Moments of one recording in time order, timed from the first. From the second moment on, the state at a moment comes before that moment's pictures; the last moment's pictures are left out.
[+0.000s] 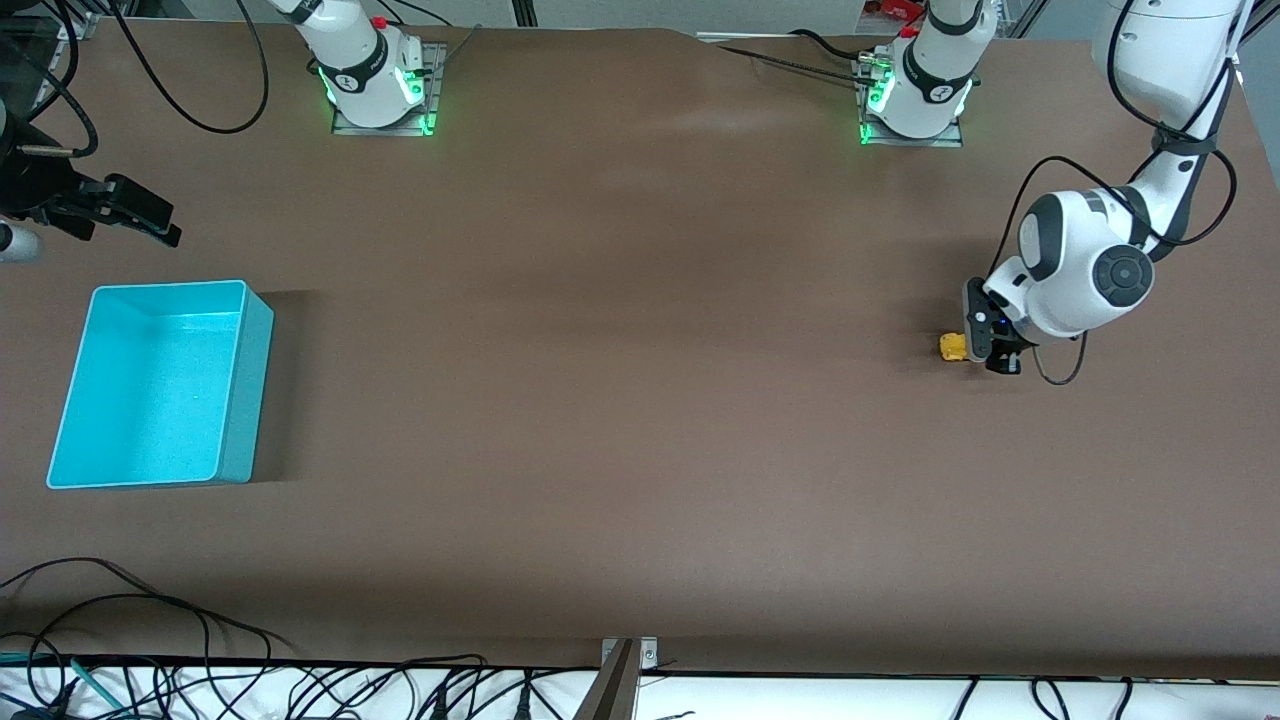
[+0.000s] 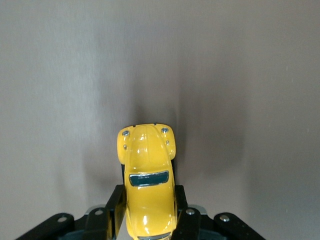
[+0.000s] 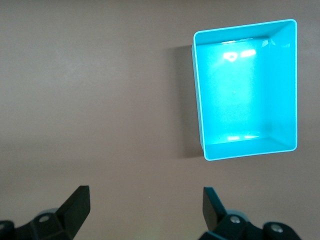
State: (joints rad) left arm -0.03 0.35 0.14 -2.28 0.00 2.52 1.66; right arm -0.01 0.00 0.02 -1.59 0.00 1.56 0.08
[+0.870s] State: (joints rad) left arm -0.01 0.36 0.20 -2.28 0.00 2.54 1.78; right arm -0.01 0.00 0.02 -1.59 0.00 1.56 0.08
